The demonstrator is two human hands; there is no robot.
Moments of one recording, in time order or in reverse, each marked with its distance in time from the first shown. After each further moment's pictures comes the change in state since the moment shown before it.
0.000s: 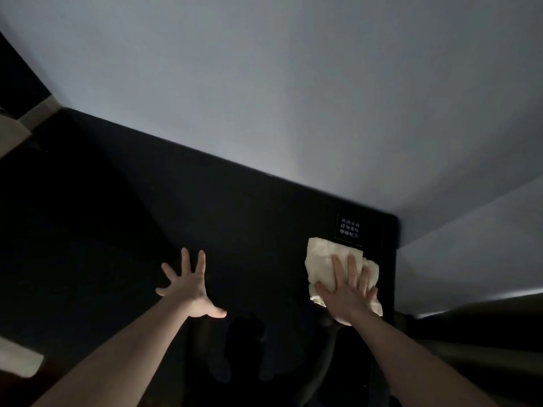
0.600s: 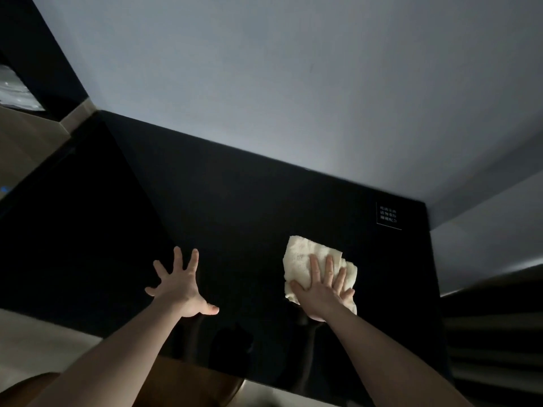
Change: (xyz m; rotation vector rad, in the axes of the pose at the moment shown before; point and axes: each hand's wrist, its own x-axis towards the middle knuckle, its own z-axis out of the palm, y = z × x) left_hand 0.022 -0.191 -0.017 0.073 0.154 0.051; right_hand -0.080 -0.209 0.087 0.114 -0.060 0.083
